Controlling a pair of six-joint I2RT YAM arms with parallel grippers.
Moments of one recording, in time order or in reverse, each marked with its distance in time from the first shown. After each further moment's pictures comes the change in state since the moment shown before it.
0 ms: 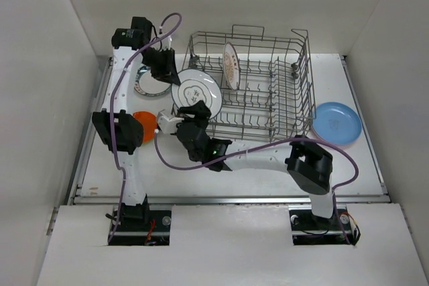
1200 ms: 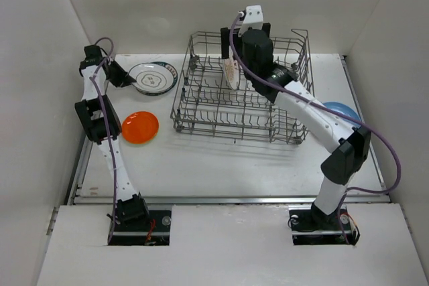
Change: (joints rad) left arm 0.427 0.380 -0.075 0.657 -0.089 -0.522; right arm -0.506 -0.175 0.433 -0.444 -0.365 0.911
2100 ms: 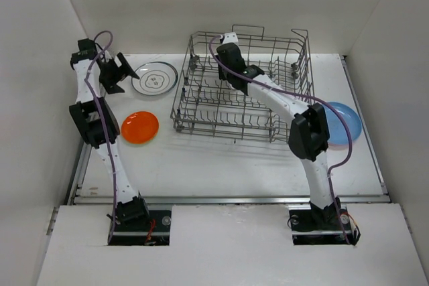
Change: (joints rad) left arm 0.004 -0.096 -0.034 -0.225 -0.007 0.195; right arm -0.071 0.415 0.204 -0.250 -0.164 0.222
